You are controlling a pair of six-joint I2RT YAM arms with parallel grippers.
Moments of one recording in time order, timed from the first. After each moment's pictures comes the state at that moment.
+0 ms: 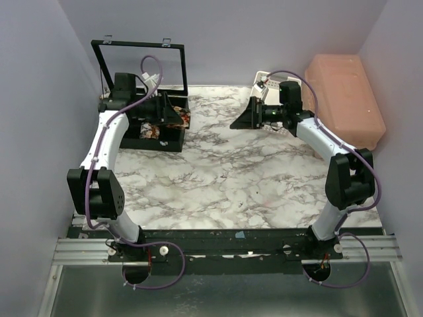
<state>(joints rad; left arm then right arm) -0.05 1.62 1.52 -0.71 0.92 -0.21 0.27 1.76 1.36 -0.08 -1.06 0.47</state>
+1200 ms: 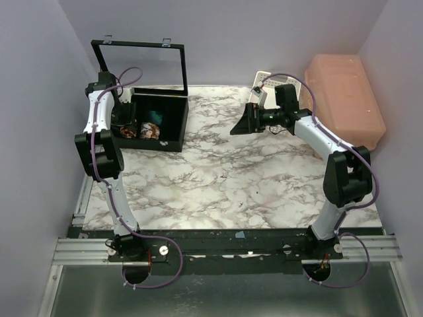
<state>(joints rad) 0.21 2.19 2.08 -1.17 0.18 0.20 0.27 1.79 1.40 -0.30 -0.93 0.26</state>
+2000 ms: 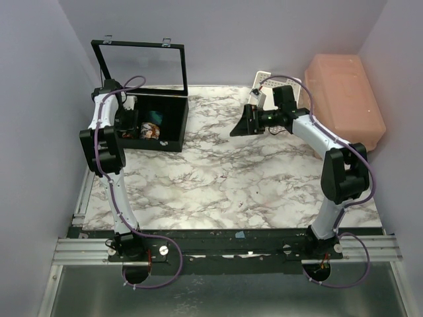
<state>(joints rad) 0.21 2.32 2.12 -1.17 0.15 0.22 0.27 1.83 1.42 -0.35 -0.91 0.24</state>
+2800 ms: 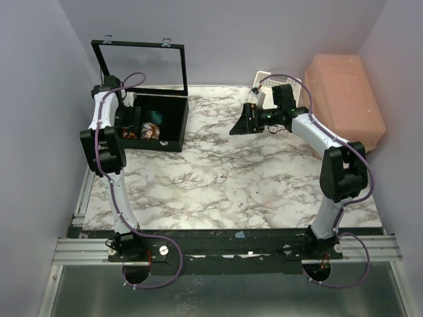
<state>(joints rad) 0.20 2.32 2.14 -1.16 0.10 0.21 0.27 1.85 1.45 -0.35 -0.90 0.24</state>
